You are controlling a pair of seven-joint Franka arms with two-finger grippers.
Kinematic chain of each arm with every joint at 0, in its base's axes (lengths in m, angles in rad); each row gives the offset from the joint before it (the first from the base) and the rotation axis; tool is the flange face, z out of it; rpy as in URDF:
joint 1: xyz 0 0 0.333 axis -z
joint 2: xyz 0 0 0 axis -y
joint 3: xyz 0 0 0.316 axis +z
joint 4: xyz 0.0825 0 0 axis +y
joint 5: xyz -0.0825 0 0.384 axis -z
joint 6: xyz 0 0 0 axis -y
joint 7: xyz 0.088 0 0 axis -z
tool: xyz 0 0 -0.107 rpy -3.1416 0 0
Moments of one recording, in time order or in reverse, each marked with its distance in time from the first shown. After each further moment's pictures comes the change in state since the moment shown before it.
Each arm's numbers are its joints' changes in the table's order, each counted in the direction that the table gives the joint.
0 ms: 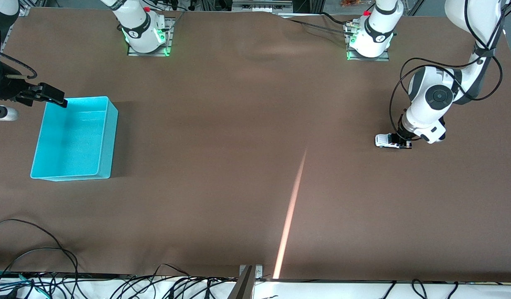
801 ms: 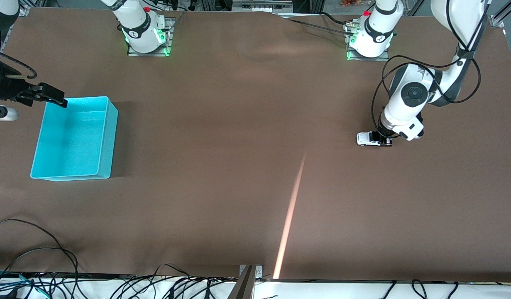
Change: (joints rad) left arm 0.005 0.017 -0.129 0.009 0.011 -0.037 -0.166; right arm 0.000 0.000 0.000 0.000 0.000 0.000 0.000
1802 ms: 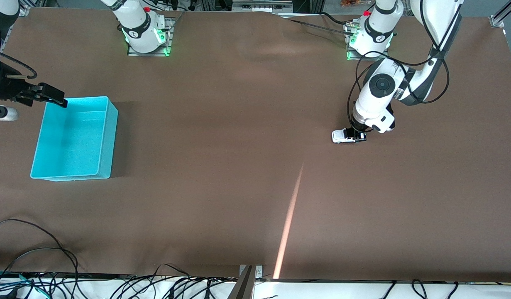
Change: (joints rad) left arm 0.078 -0.004 -0.135 0.004 0.023 0.014 -0.287; right arm 0.000 0.000 0.000 0.000 0.000 0.000 0.000
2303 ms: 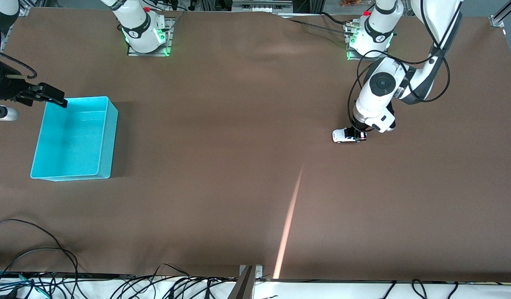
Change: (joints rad) left arm 0.002 0.009 0.000 0.007 0.000 0.002 0.017; right arm 0.000 0.000 0.000 0.000 0.000 0.000 0.000
